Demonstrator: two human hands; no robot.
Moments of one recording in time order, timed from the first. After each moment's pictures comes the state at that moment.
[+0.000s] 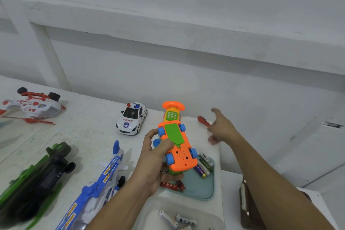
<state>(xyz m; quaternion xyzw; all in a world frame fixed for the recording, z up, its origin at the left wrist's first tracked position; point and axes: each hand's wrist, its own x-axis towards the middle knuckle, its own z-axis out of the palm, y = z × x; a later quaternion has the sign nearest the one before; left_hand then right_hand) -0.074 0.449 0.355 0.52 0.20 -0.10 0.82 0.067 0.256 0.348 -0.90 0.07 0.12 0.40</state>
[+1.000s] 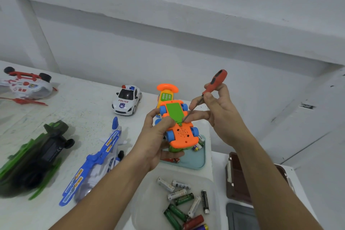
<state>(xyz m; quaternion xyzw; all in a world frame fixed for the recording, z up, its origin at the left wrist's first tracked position) -0.097 0.448 0.369 0.53 0.15 -0.13 0.83 -0.058 0.283 0.416 -0.71 -0.15 0.07 0.69</state>
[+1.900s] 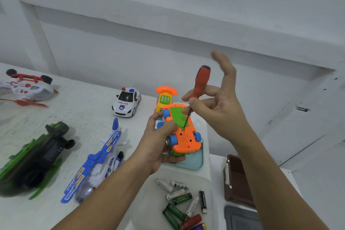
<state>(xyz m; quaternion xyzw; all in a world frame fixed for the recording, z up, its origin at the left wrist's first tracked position) -0.107 0.444 0.375 0.54 0.14 -0.14 0.82 -0.088 0.298 0.457 -0.78 -0.26 -0.08 0.56</state>
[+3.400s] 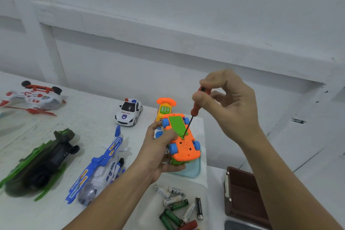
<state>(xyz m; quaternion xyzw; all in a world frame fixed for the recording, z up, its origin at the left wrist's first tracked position) -0.129 0.438 0.390 0.52 0.16 -0.13 0.83 -0.101 0.289 0.488 -0.72 -0.33 -0.23 0.57</state>
